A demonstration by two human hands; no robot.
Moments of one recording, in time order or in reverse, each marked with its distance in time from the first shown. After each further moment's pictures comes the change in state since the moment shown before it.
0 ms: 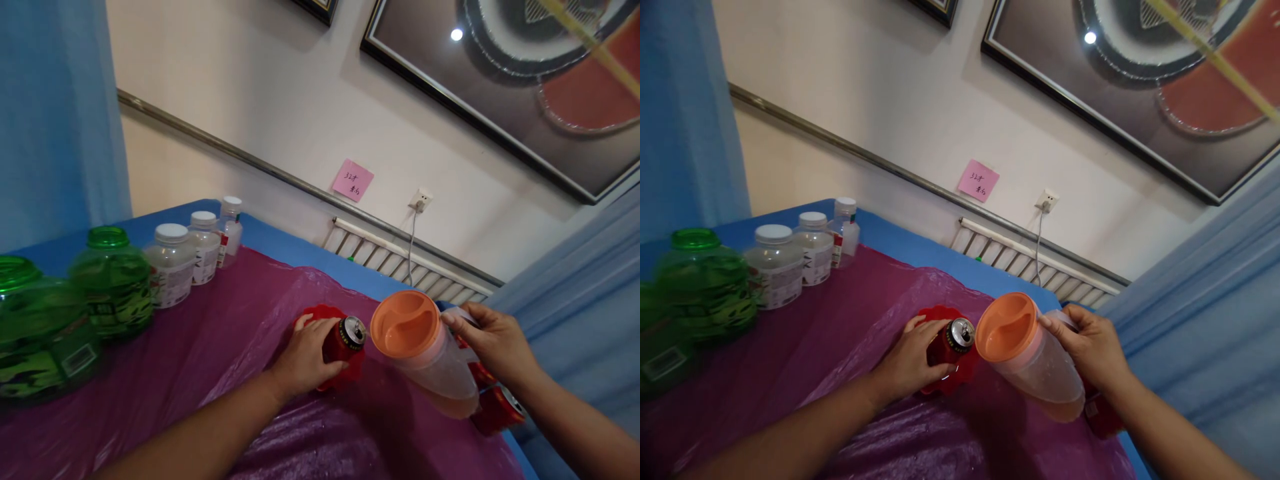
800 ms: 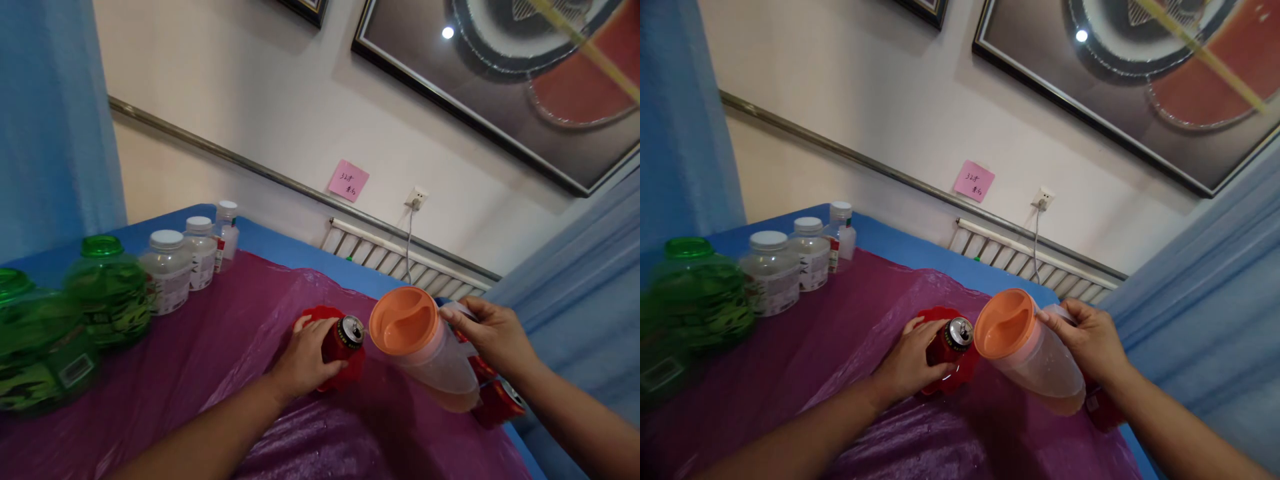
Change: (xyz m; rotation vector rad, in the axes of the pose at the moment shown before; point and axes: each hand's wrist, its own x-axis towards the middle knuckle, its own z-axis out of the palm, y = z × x) left_hand 0.000 -0.001 -0.001 -0.005 0.011 -0.002; right_hand 0.004 0.002 -0.004 -0.083 0.015 -0.041
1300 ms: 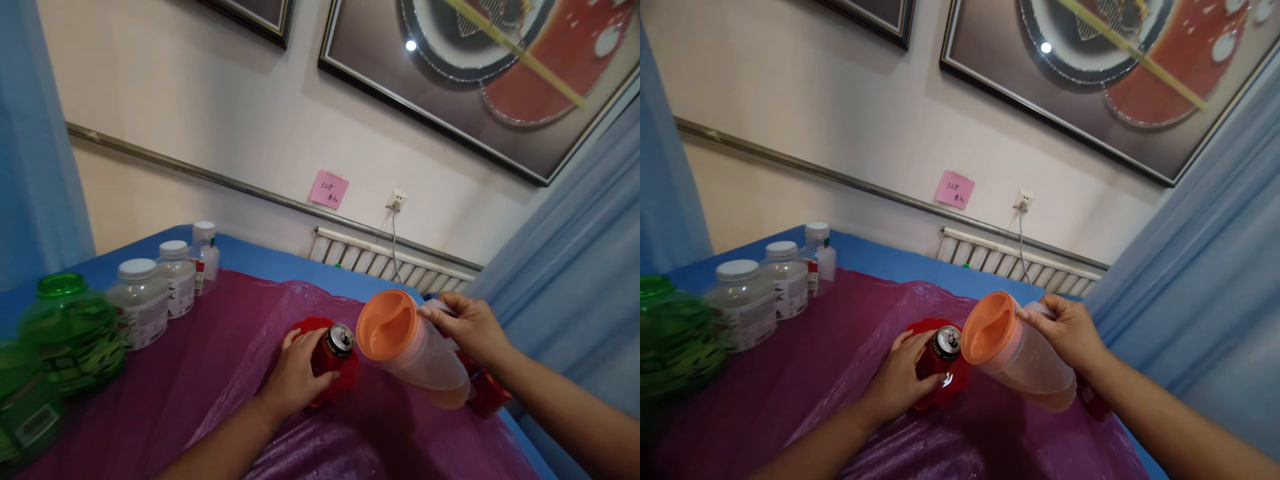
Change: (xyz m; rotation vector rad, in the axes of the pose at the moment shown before) left_hand 0.002 -0.004 -0.001 0.024 0.029 0.008; right_hand 0.001 -0.007 0.005 0.103 -0.006 -0.010
